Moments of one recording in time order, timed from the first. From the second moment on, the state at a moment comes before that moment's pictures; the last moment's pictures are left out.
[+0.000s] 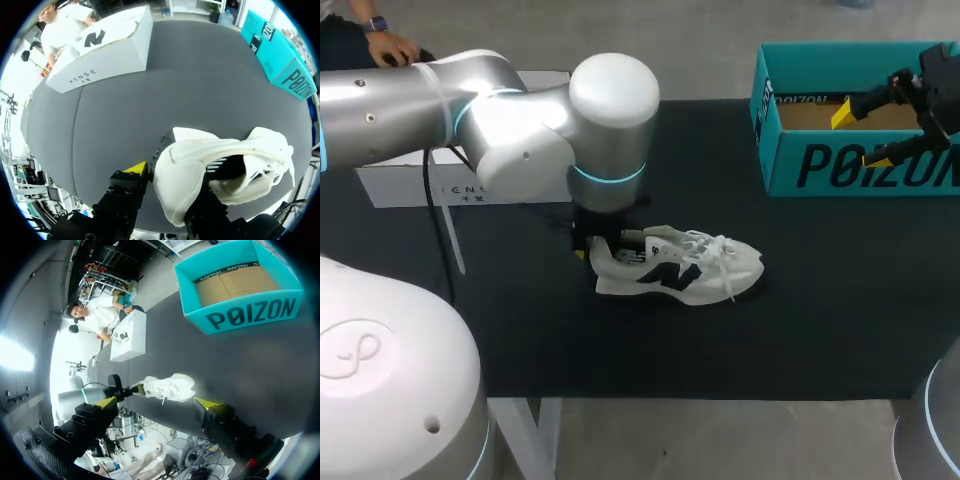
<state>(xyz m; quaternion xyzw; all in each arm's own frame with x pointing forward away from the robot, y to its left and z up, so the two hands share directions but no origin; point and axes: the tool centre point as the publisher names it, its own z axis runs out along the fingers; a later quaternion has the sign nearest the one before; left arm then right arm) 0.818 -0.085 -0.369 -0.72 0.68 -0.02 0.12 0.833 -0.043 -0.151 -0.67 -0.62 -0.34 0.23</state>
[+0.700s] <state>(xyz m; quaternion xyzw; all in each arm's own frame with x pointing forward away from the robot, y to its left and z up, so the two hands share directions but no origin) 0.821 -0.084 -0.382 -0.73 0.68 -0.01 0.11 0.833 -0.043 -0.151 -0.67 -0.62 -0.34 0.23</state>
